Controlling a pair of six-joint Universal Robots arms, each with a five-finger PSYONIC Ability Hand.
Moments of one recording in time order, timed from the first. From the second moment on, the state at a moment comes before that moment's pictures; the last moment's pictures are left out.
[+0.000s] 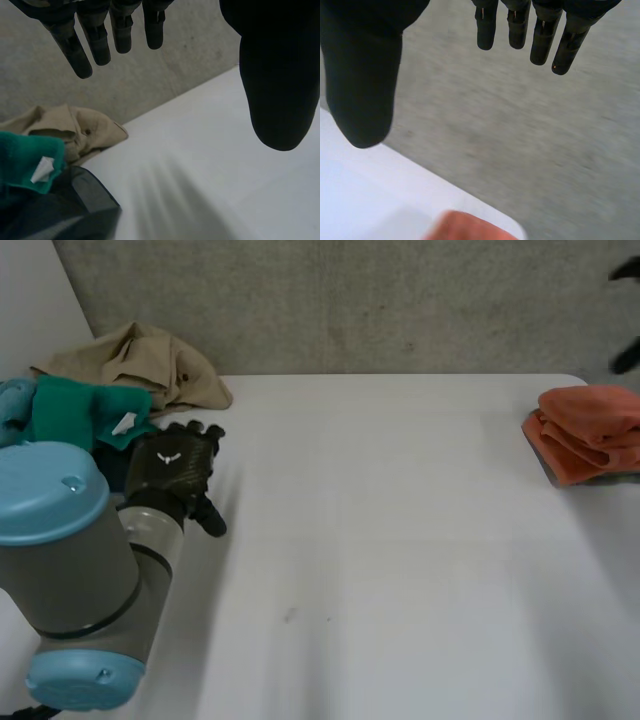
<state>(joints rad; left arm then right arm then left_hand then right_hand) 4.15 -1.83 -1.68 3.36 -1.85 3.28 1.45 -1.06 0.84 0.18 1.17 2.99 0.19 0.20 0.21 0.20 0.04 0.20 0.22 0.21 0.23 0.06</state>
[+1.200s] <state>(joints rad) 4.65 -2.30 -1.12 3.47 -1.92 3.82 2.06 -1.18 1.70 -0.07 1.38 2.72 1.05 1.18 1.19 1.19 0.95 0.20 0.22 0.21 0.23 0.06</state>
